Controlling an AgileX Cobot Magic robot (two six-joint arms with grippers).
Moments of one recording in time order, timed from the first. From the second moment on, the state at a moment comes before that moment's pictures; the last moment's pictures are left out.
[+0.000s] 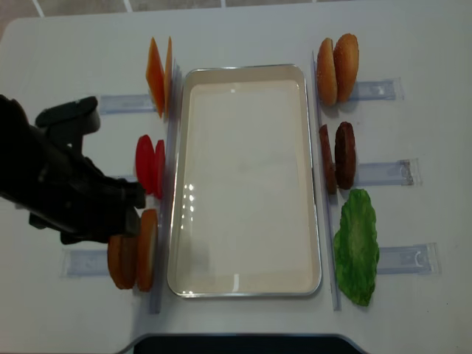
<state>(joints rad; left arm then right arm) -0.47 1.20 -0.77 -0.03 0.99 -0.52 -0.04 -0.01 -0.50 0.05 1.14 -0.07</state>
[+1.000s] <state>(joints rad) -0.58 1.42 -0.77 0.08 0.87 -0.66 -0.04 -0.01 -0.50 0.05 1.14 -0.07</state>
